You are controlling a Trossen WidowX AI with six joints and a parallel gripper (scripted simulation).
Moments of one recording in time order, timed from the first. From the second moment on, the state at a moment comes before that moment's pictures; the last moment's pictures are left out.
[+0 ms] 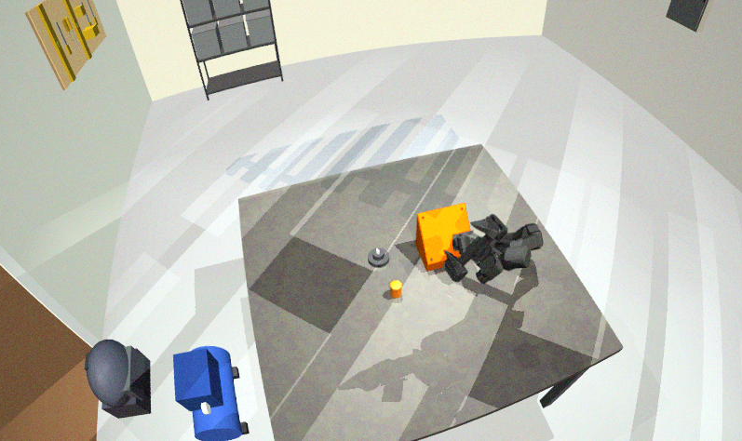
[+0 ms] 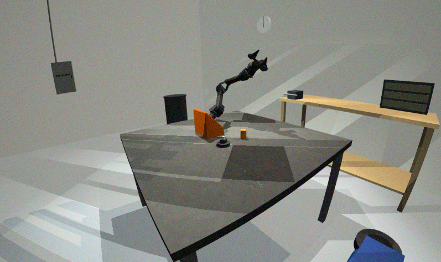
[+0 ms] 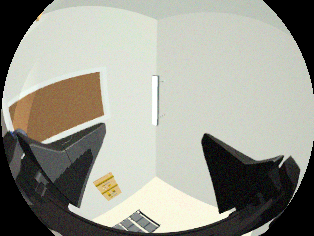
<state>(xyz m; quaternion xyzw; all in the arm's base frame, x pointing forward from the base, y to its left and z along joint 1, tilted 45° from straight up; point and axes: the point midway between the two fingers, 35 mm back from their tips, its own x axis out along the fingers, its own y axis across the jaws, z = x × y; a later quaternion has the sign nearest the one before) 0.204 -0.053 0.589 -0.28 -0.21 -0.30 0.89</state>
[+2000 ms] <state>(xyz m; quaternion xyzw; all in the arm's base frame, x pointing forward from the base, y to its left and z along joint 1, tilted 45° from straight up) 0.285 0.080 0.101 -0.04 0.49 0.54 0.68</state>
